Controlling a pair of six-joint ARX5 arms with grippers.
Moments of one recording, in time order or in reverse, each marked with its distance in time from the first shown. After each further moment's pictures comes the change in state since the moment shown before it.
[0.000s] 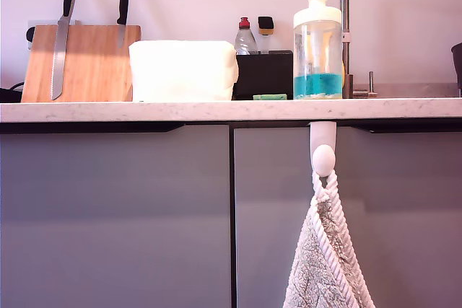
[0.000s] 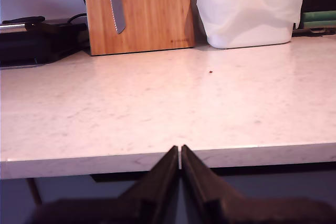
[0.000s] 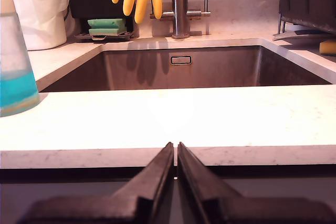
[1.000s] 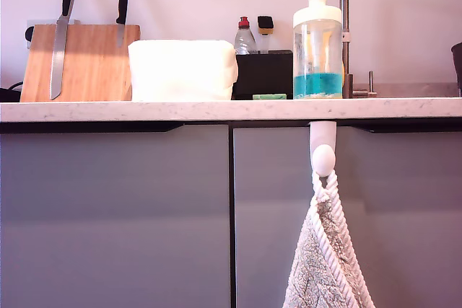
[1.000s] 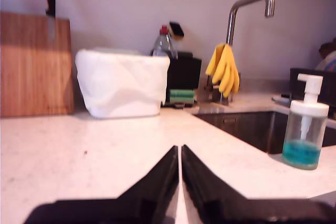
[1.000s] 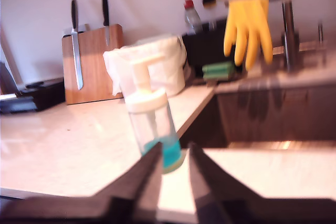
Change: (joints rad) left arm 0.037 0.055 0.205 0.040 0.462 -0.238; right arm -0.017 0.000 0.302 -0.200 -0.389 0.241
